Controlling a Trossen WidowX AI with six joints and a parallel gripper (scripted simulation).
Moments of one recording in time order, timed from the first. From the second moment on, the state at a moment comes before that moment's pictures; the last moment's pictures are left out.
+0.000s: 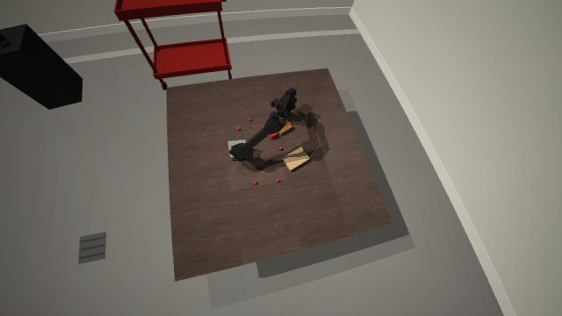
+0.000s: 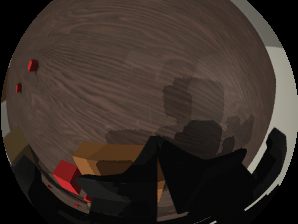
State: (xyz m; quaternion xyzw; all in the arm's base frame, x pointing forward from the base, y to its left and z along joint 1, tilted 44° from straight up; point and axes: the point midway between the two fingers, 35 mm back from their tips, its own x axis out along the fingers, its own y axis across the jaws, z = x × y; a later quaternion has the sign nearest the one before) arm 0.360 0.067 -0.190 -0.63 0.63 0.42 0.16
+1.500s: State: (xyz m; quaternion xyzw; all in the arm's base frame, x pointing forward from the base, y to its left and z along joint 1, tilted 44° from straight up) arm 0.347 0.093 -0.208 -0.63 0.64 0.43 0.15
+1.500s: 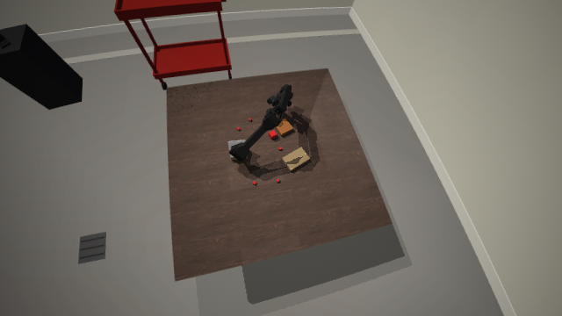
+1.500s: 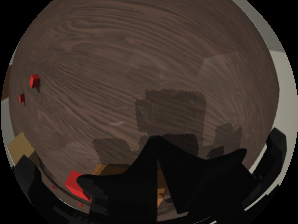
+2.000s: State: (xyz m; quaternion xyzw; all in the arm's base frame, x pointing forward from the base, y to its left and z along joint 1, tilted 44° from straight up) arm 0.362 0.122 -0.174 -0.62 0.65 0.39 0.20
